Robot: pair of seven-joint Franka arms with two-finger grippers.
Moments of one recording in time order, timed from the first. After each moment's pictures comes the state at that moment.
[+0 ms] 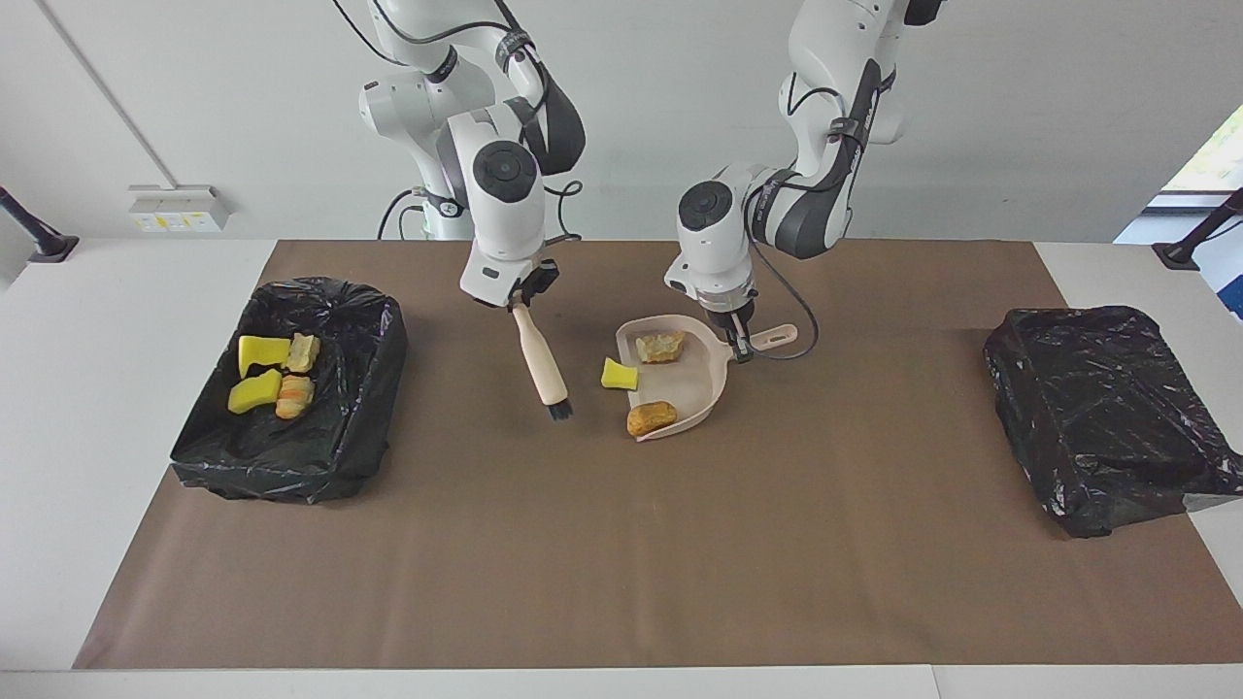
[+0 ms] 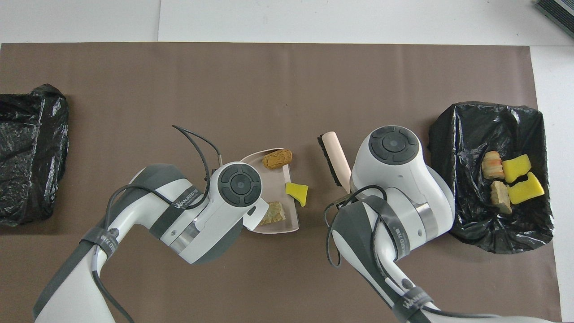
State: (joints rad) left arm -0.49 0.18 -0.14 -2.04 0.28 2.02 0.69; right arm 0.31 0.17 0.10 -1.97 0.04 1.87 0.02
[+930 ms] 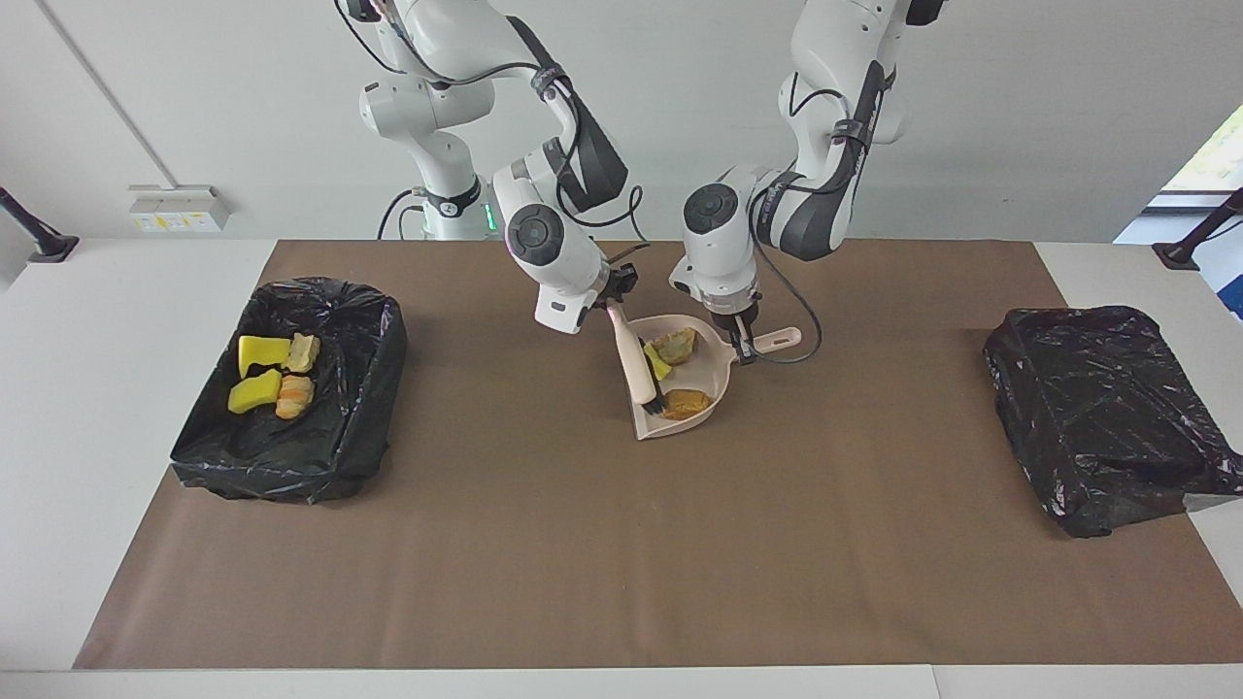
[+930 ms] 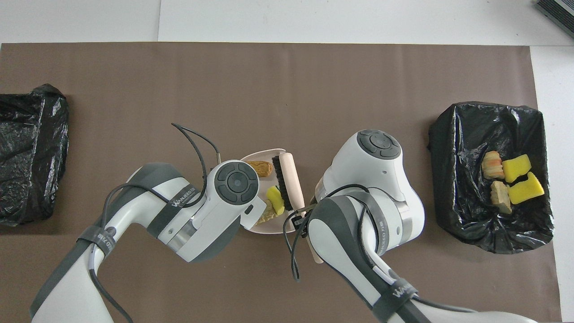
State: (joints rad) left arm -0.48 0.18 -0.14 -2.04 0.28 2.03 0.72; right arm 0.36 0.17 0.14 -1.95 0.40 1.81 0.02
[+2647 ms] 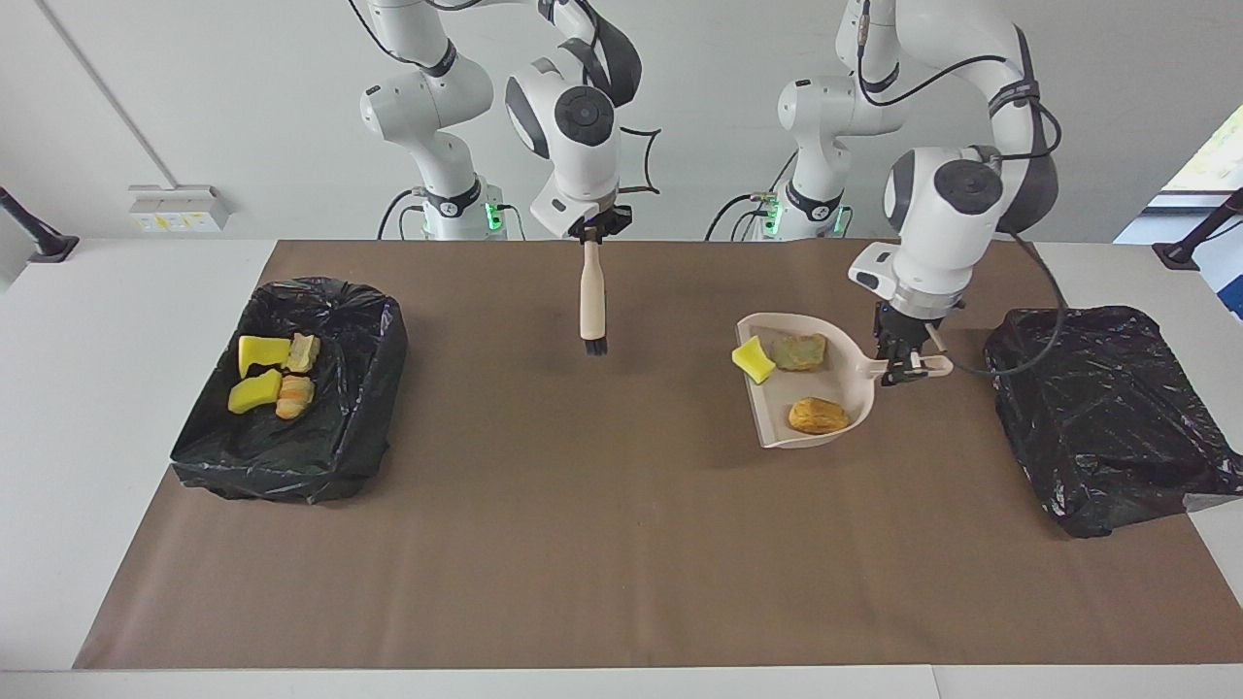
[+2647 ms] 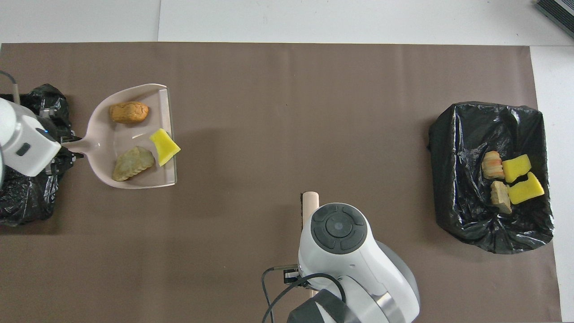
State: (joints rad) left arm 0.17 0.05 -0.13 -1.86 0.00 1.97 1.53; right arm 0.54 -0.06 0.15 -2.09 0.27 1.72 0.61
